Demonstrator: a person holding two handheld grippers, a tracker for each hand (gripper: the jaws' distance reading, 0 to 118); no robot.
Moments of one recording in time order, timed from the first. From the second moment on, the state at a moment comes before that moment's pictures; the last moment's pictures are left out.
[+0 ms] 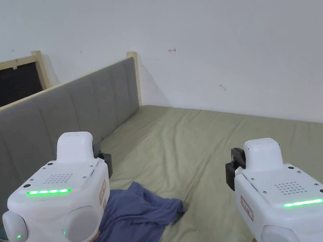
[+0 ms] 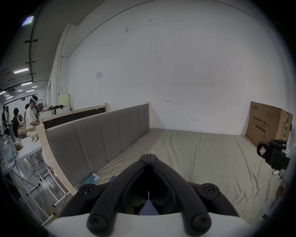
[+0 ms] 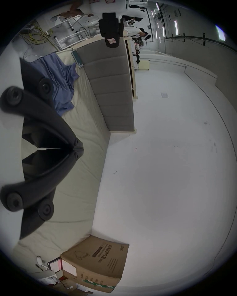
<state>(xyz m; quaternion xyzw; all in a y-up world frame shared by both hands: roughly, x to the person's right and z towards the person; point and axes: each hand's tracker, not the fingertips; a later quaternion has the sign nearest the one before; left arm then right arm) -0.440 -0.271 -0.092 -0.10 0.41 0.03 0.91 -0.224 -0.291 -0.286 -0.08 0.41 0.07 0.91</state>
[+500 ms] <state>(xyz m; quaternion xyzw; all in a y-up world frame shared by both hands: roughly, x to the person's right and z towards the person) -0.521 -0.400 -0.153 -0.29 0.37 0.15 0.87 -0.229 -0.335 -0.318 -0.15 0.39 0.07 0.90</state>
